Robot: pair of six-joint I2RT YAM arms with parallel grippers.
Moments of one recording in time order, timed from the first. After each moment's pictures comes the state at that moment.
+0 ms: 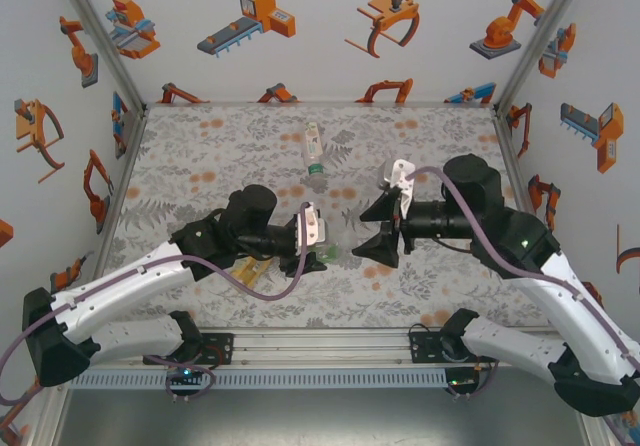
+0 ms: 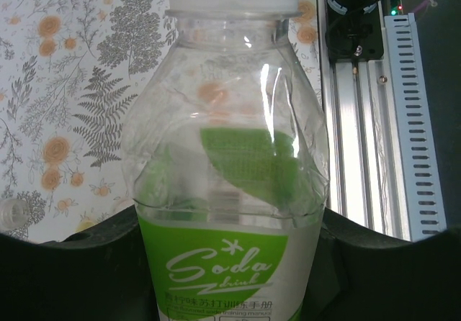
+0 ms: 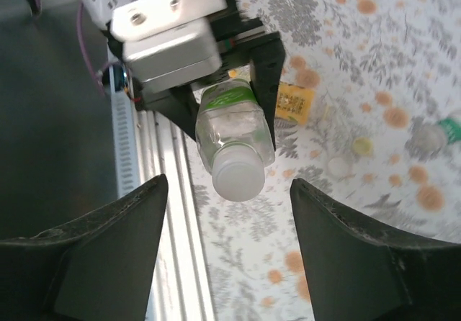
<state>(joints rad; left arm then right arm) -1.01 1.08 0.94 -0.35 0.47 0.40 0.76 0.92 1.30 -0.77 -0.64 -0.21</state>
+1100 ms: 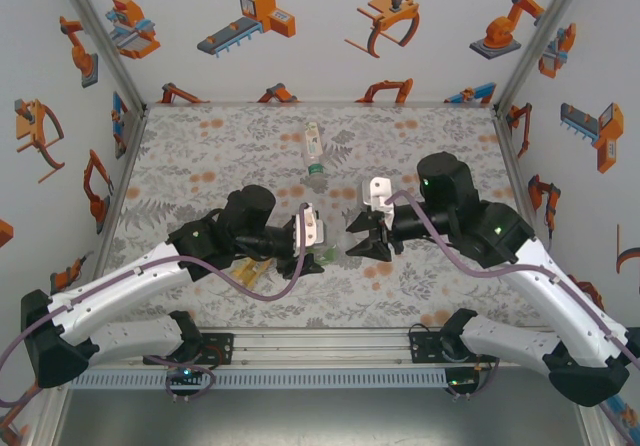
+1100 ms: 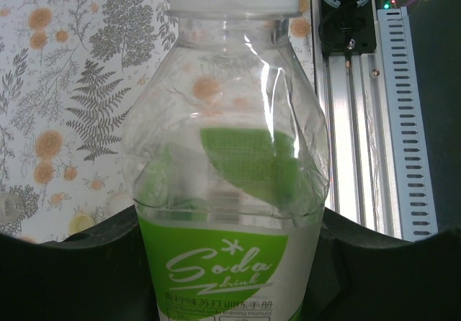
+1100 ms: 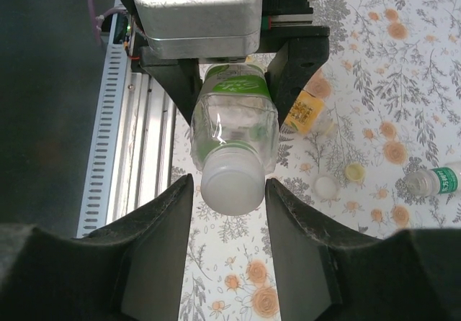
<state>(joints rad) -1.01 1.07 0.95 -0.39 0.47 0.40 0.77 0.99 1.25 -0.77 -0.75 -0.46</state>
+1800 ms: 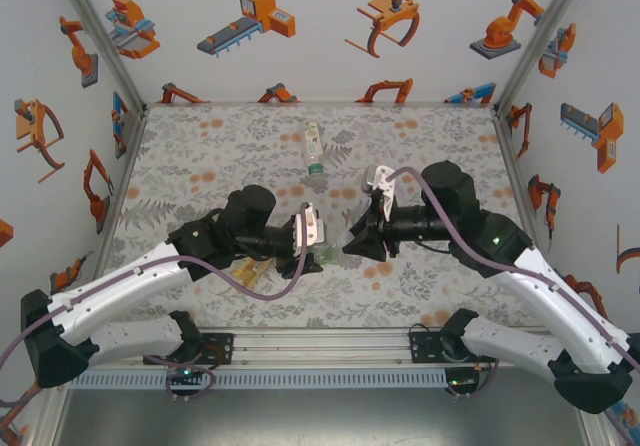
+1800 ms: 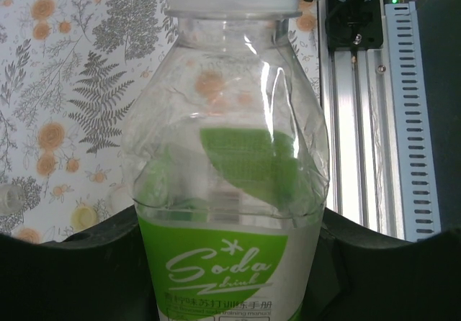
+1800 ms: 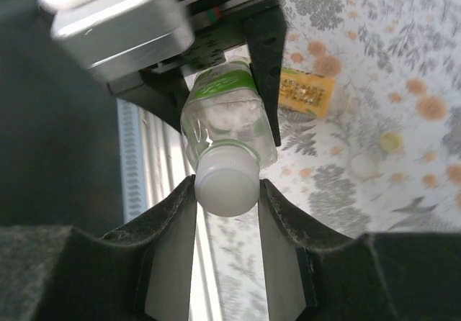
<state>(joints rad) -1.01 1.07 0.95 -0.41 0.45 0.39 0.78 0.93 1.14 -0.62 -0.61 -0.03</state>
